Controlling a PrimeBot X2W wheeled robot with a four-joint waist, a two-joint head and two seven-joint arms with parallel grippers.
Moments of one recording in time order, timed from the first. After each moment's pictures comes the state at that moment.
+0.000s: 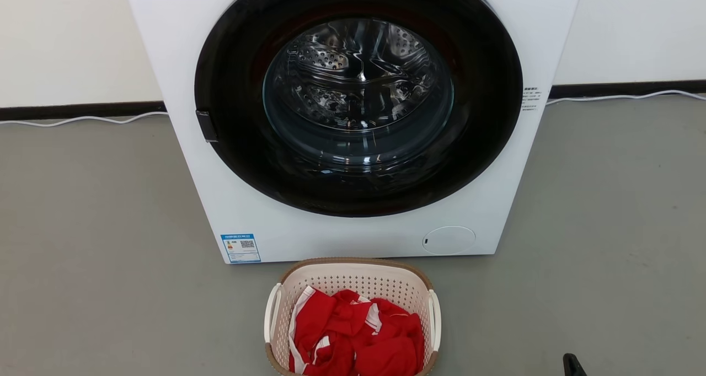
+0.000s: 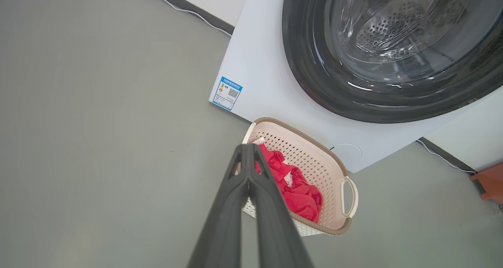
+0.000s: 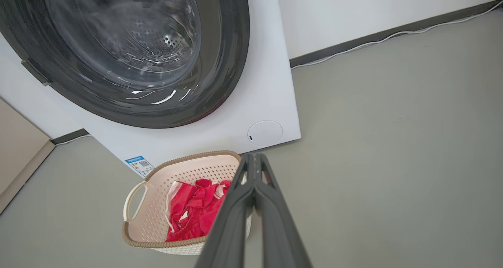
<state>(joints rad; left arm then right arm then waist) 0.16 0.02 -0.04 0.37 -0.57 -0.12 -0.18 0.11 -0.02 0.00 0.37 0.36 0.13 -0.19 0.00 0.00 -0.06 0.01</state>
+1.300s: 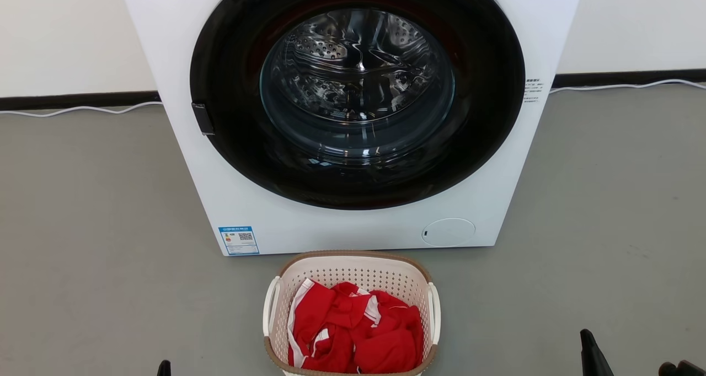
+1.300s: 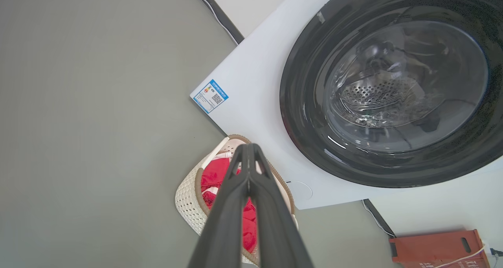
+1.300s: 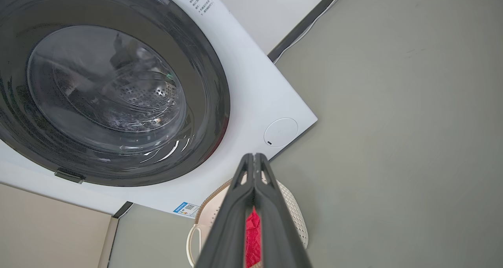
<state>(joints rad) 0.08 0.03 0.01 0.33 -0.96 -0.12 -0.07 0.04 -0.02 -0.05 0.33 0.83 0.13 -0.08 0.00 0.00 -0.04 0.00</state>
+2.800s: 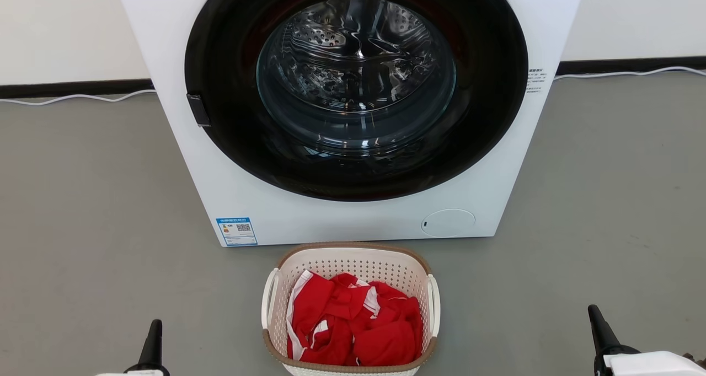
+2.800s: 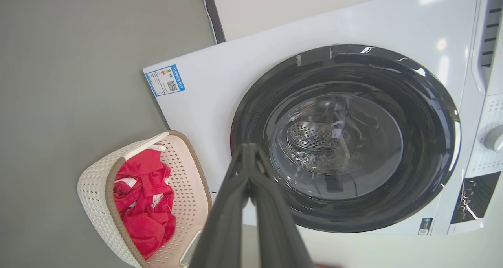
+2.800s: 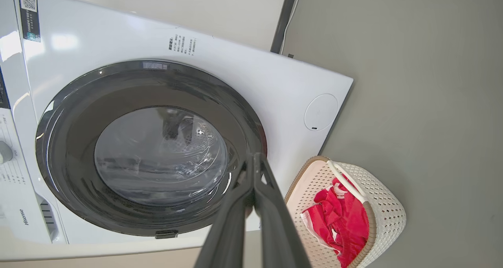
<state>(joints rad) -0.01 0.03 0.06 0.29 -1.40 -0.12 0.05 -0.02 -0.03 -0.11 0.29 1.36 0.13 0.05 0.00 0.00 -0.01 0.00</state>
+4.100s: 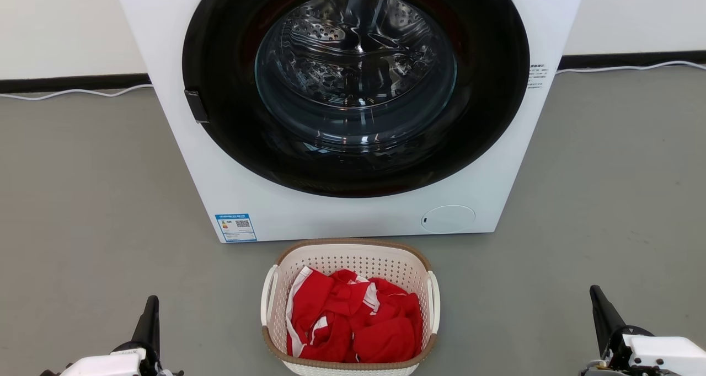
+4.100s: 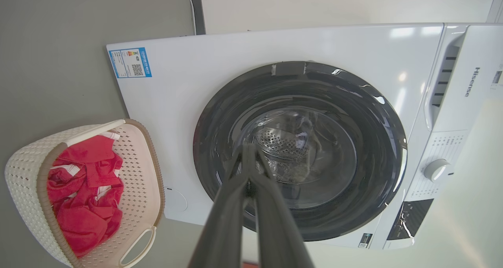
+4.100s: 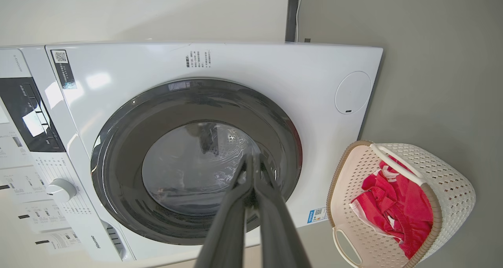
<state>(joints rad) -0.06 0.03 0.08 0.27 -1.60 -0.12 0.11 -0.06 -0.03 -0.13 0.27 1.60 0.13 0.10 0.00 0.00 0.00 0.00</state>
